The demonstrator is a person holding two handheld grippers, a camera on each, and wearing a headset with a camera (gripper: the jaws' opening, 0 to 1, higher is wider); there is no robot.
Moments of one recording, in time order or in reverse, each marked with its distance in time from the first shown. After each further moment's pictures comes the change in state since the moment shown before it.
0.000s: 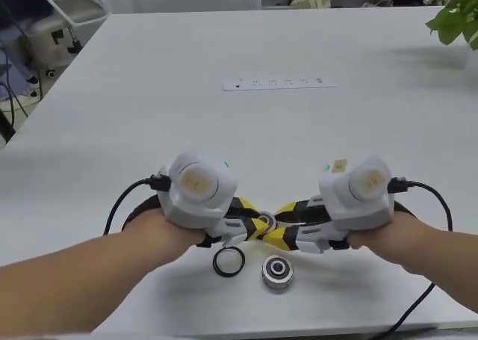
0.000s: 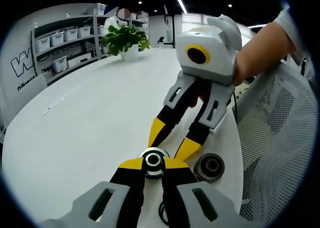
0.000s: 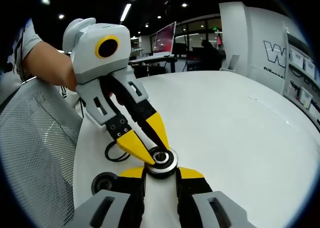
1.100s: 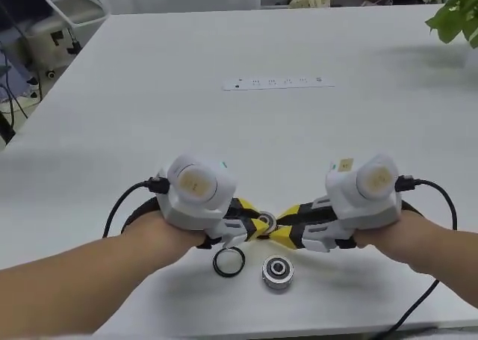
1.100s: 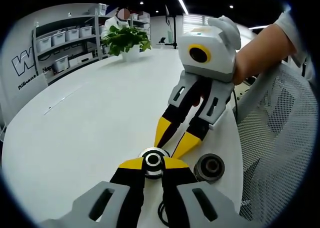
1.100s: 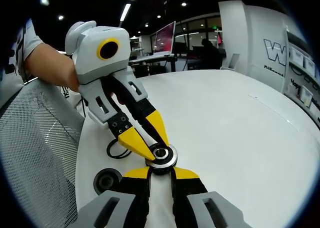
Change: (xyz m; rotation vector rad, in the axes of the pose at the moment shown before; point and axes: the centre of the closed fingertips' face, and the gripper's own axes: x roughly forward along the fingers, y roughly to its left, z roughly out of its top) left arm 0.000 0.000 0.000 -0.011 -0.006 0.006; right arm -0.005 0.001 -0.003 0.009 0.006 0.011
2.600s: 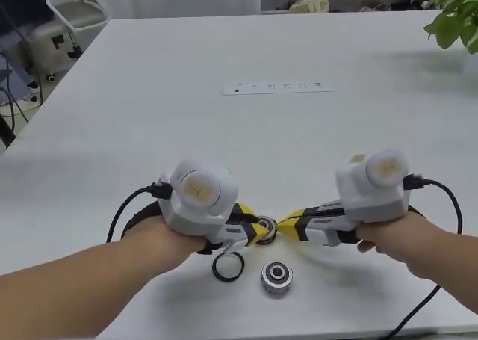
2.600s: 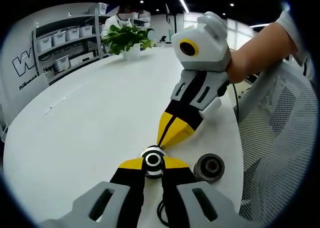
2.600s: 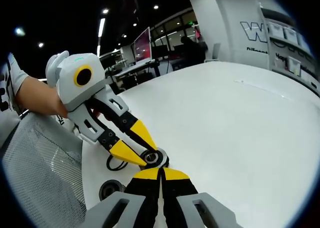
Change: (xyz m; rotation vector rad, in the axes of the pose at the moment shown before) left arm 0.000 -0.001 0.000 0.007 0.014 0.016; right arm -0.010 -0.010 0.007 0.233 -0.064 -0.017
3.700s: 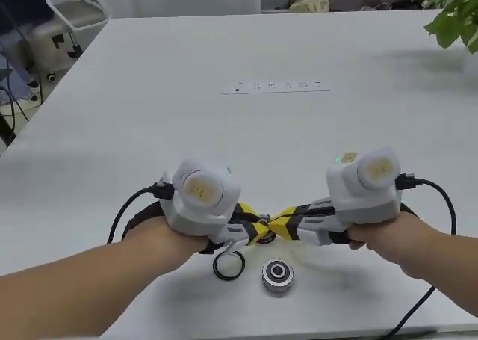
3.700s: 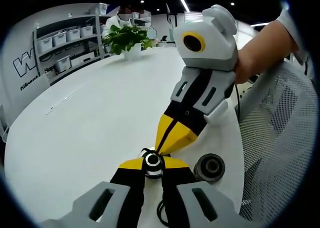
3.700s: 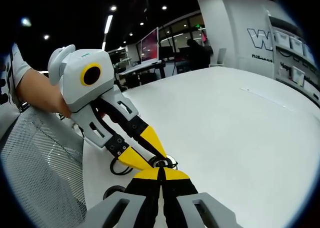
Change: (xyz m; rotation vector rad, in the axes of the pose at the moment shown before) left arm 0.000 0.000 0.000 0.004 0.003 0.012; right arm 0.007 0.011 0.007 -0.068 0.000 -0.002
